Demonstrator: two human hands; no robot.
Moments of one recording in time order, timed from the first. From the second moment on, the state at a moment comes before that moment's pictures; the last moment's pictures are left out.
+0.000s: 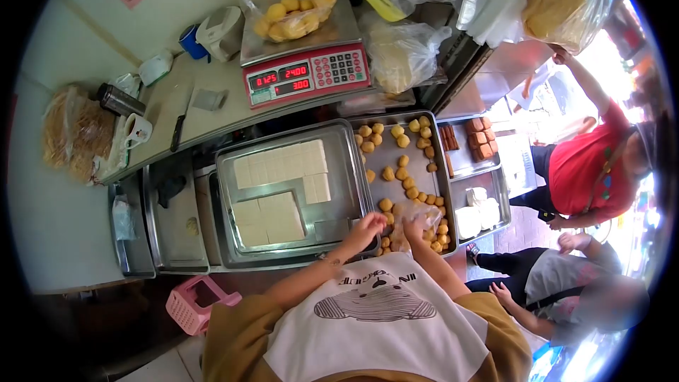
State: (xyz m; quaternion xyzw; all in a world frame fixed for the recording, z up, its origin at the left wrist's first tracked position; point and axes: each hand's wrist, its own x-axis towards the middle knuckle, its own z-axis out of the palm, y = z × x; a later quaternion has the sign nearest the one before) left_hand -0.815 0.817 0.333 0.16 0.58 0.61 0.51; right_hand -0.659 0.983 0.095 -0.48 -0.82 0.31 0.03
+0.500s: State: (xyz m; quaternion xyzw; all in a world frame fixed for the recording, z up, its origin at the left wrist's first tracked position) left_hand -1.189 0.954 0.569 0.15 0.82 0.51 -0.21; right_hand -0.744 1.017 0.329 -0.30 -0.87 0.40 -0.01
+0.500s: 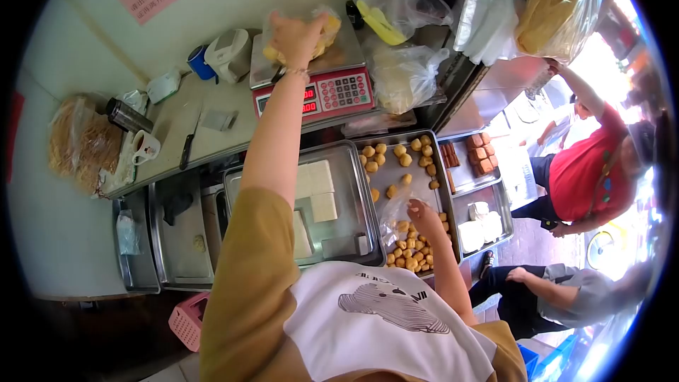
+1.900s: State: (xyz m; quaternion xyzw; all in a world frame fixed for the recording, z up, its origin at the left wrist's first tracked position) left_hand -0.807 0.770 0.446 0.18 0.51 0.75 0.38; right_hand -0.722 0.902 0.476 -0.11 -0.63 0.75 -0.13
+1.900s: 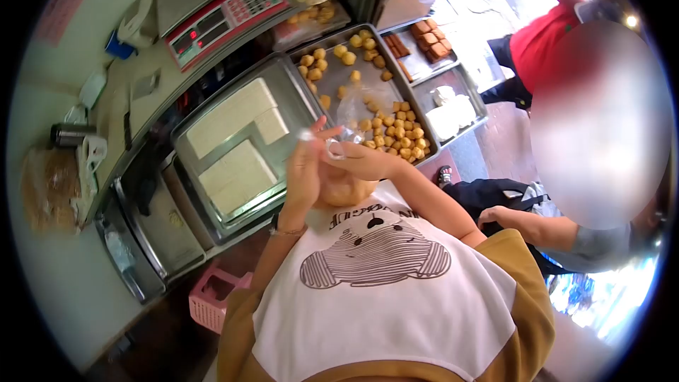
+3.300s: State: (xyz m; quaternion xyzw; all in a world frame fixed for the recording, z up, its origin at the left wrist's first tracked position) left_hand -0.812 0.754 0.360 0.04 0.58 0.70 0.41; right_hand -0.744 0.869 0.364 -0.38 -0.73 0.56 0.09
